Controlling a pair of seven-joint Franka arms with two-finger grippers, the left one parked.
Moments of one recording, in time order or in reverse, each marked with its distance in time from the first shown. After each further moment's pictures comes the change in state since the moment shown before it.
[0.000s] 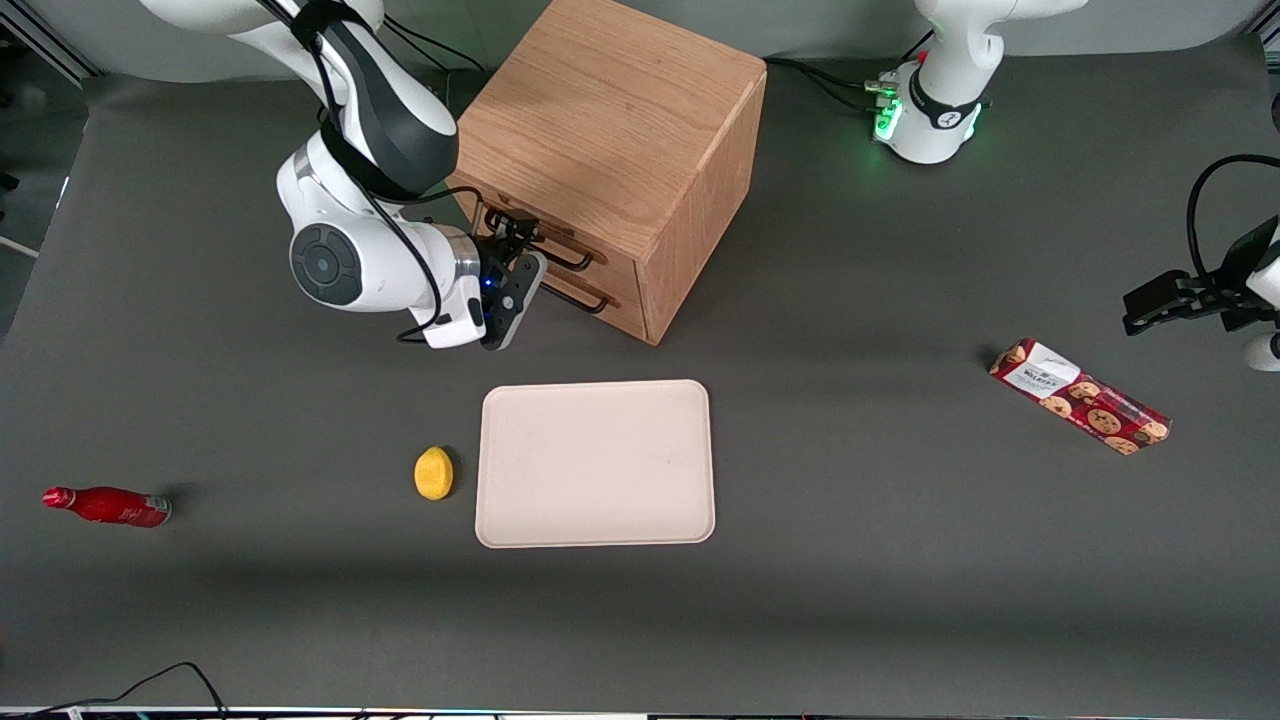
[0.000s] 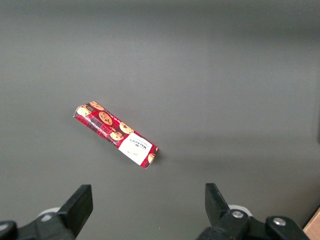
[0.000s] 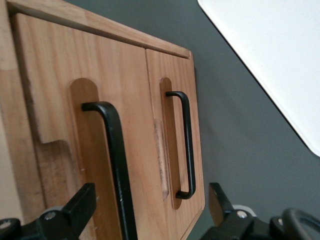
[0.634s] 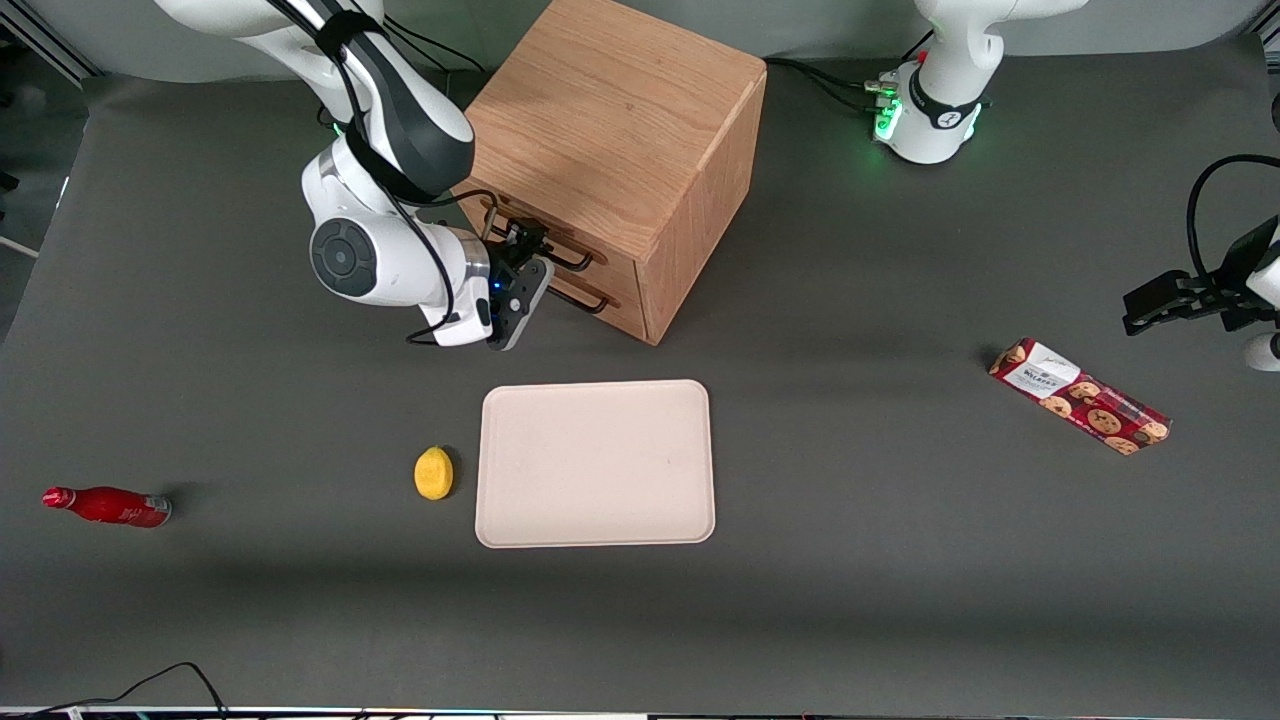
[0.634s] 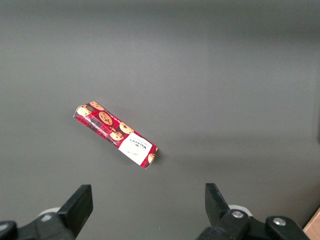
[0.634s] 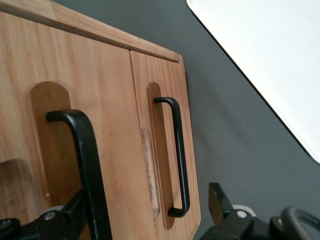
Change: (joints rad) arm 0.001 -0.012 0.014 -0.094 0.006 0.128 0.000
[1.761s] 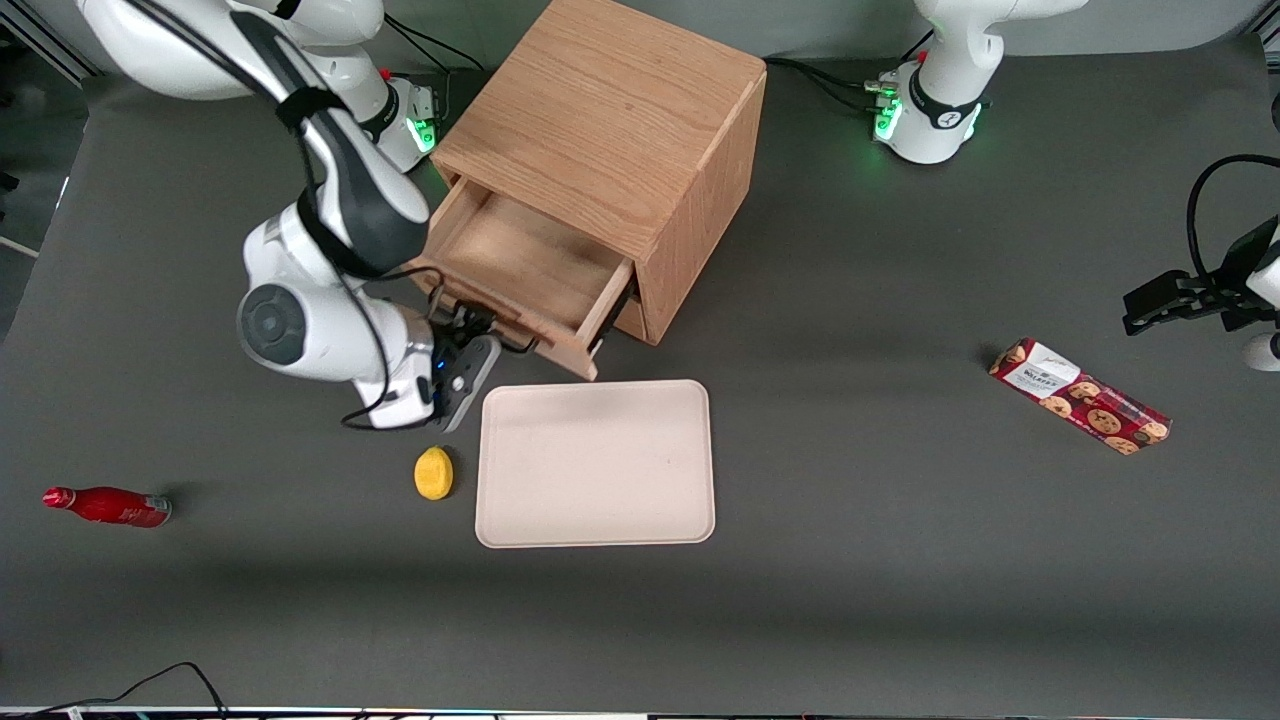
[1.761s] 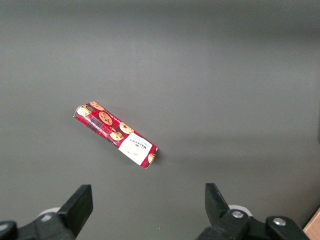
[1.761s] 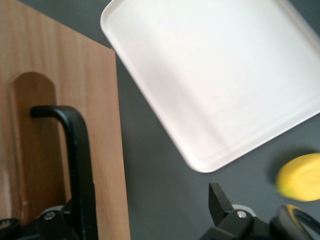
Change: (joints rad) arm -0.021 0.173 -0.130 0.241 -0.218 0.034 -0.161
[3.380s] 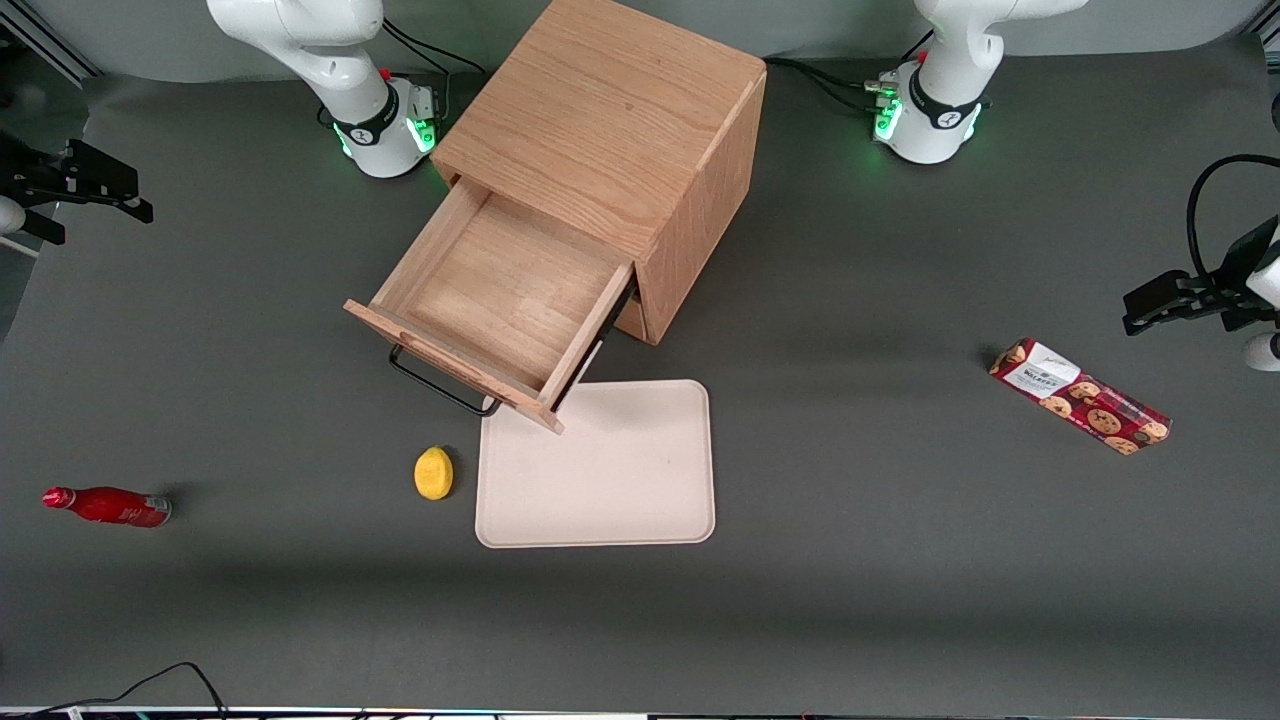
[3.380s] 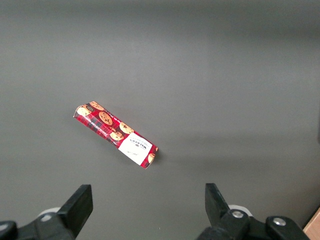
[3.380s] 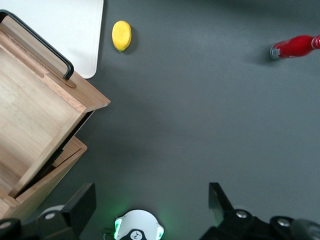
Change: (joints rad) arm -0.007 -0.512 -0.431 0.123 -0.113 -0.573 0.435
